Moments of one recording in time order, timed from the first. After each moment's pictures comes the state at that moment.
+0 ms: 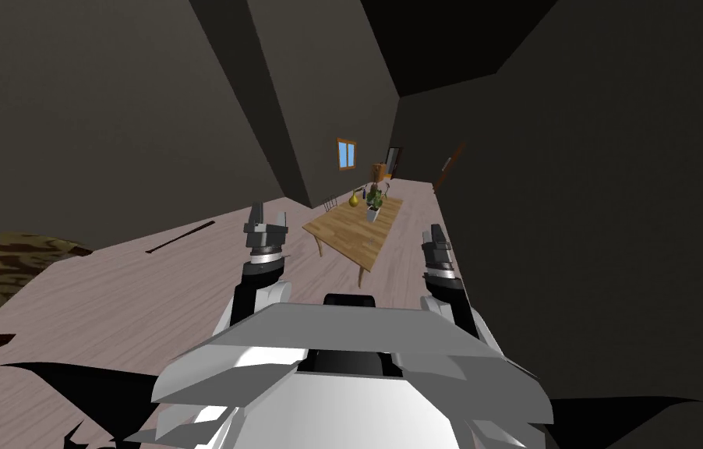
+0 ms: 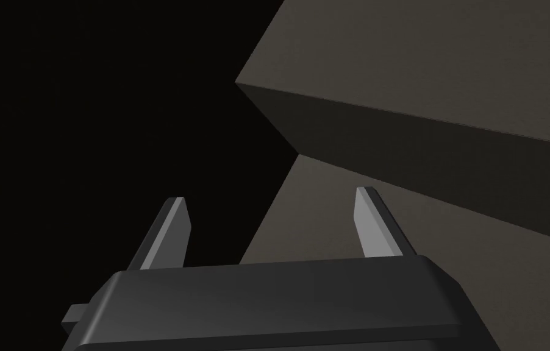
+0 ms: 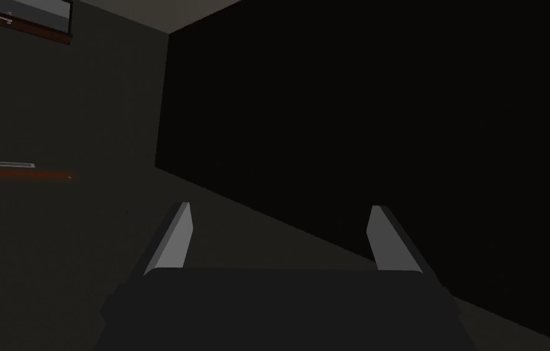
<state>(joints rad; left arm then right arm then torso) 0.54 0.04 0.00 -2.38 -0.01 -0.45 0.08 0.58 -0.16 -0.09 -2.24 0.01 -0.46 0.17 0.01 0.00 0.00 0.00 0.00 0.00</state>
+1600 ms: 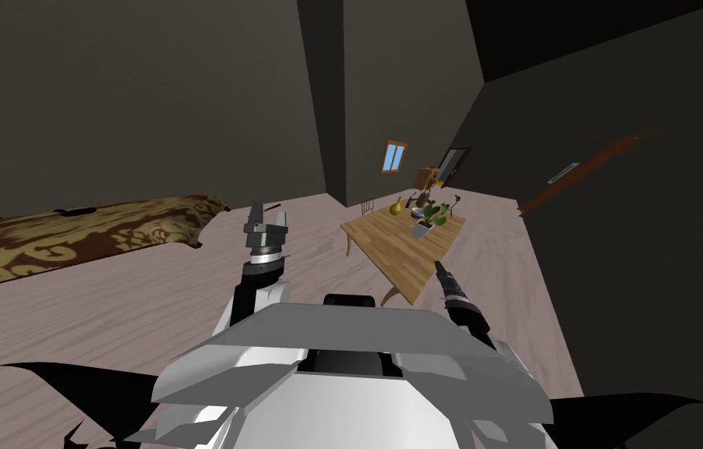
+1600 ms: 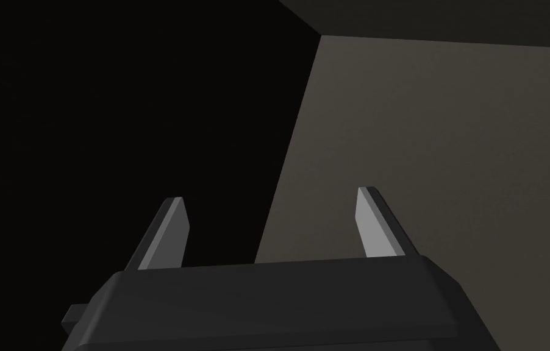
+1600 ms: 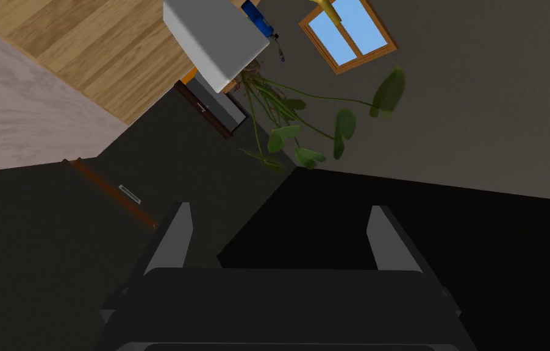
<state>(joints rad) 0.54 0.04 0.00 -2.38 -0.01 -0.45 0.08 0.66 -0.24 -0.31 -1.84 0.12 -0.17 0.28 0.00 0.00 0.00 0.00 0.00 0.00</state>
